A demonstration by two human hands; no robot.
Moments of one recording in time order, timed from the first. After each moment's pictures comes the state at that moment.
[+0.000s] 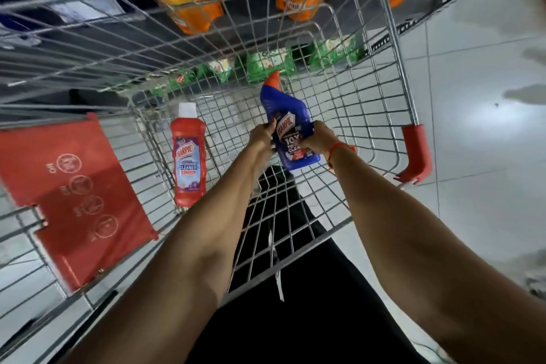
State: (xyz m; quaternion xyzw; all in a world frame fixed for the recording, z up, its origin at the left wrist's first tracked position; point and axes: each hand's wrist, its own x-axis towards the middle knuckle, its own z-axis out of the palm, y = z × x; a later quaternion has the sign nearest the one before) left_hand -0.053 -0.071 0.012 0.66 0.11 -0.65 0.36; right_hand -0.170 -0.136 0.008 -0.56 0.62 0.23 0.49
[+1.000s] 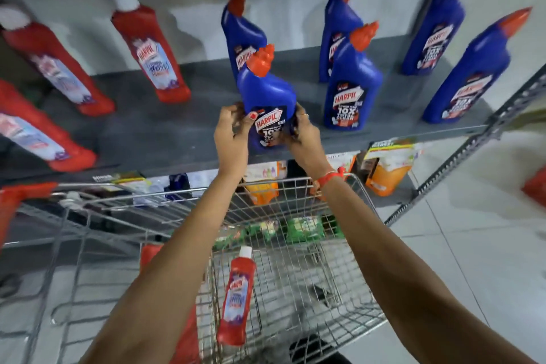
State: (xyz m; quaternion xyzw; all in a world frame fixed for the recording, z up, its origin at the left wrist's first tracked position) left_hand 0.095 -0.128 0.351 0.66 -0.35 -0.12 0.65; right_hand -0.009 -0.212 0.326 -0.73 0.32 -0.35 0.50
